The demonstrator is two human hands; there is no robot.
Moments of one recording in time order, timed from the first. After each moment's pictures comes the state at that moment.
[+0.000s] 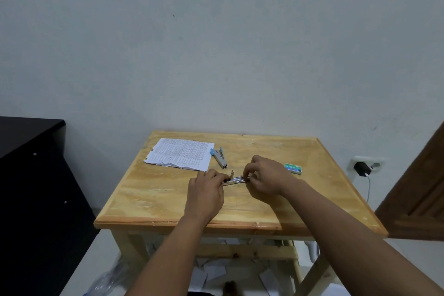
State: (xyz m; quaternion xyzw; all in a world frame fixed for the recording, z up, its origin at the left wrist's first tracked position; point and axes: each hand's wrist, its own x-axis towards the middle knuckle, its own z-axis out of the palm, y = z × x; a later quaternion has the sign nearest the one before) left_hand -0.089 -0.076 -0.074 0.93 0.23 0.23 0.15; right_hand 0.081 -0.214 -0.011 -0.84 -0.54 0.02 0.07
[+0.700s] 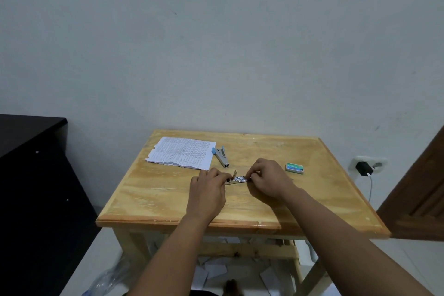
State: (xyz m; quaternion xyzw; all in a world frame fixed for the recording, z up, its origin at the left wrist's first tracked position) left_hand -0.089 -0.077 -0.073 0.94 0.23 0.22 0.13; right_hand 0.077 -0.212 -0.032 -0.86 -0.45 0.05 0.24
